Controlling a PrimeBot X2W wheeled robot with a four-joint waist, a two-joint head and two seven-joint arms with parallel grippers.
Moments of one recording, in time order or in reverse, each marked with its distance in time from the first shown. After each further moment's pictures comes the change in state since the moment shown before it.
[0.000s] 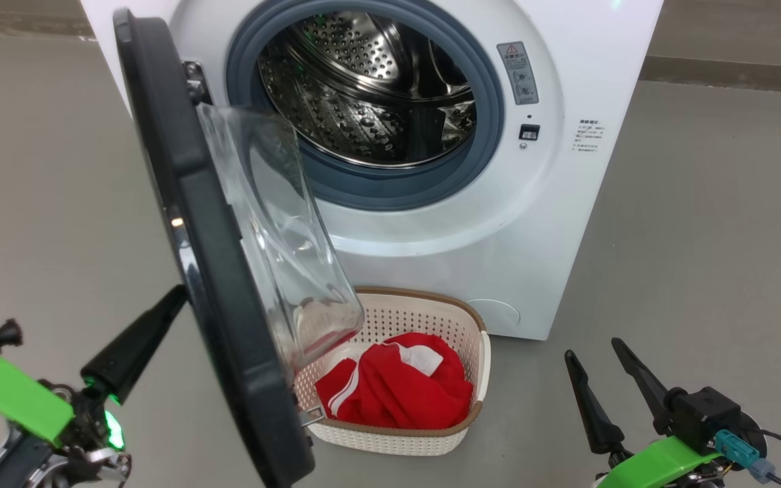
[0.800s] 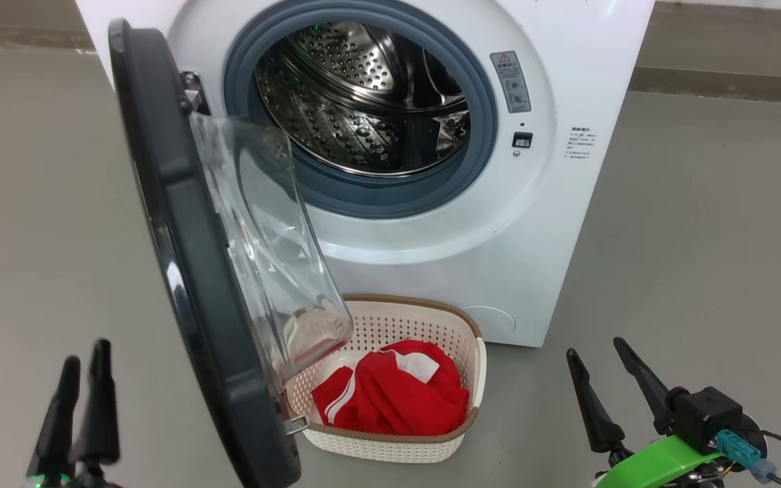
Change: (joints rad) left arm 0.232 0.033 -0.087 0.072 0.511 -0.292 -0.807; right arm 0.001 0.013 -0.014 -0.001 0.000 0.000 0.000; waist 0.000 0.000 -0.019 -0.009
